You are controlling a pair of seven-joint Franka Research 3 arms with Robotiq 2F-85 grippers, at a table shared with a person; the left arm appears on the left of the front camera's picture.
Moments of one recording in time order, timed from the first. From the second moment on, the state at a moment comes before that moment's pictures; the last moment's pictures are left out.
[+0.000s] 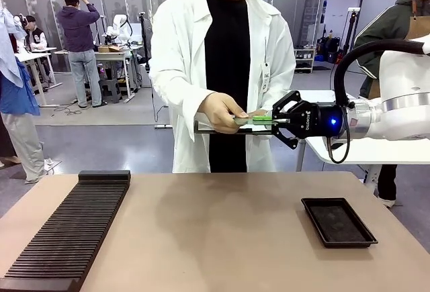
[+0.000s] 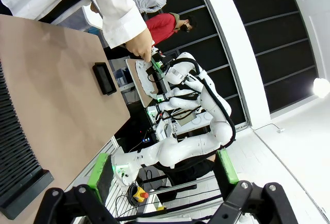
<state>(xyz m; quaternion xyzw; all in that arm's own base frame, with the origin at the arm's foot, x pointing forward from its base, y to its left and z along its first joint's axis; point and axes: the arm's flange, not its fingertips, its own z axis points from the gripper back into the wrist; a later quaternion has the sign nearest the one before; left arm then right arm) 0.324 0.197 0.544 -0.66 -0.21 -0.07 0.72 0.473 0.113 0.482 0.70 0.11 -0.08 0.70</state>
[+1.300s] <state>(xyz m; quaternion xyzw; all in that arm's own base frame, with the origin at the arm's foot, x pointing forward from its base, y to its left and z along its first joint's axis) 0.324 0.197 0.544 -0.66 -0.21 -0.07 0.72 0.473 0.113 0.482 0.70 0.11 -0.08 0.70</state>
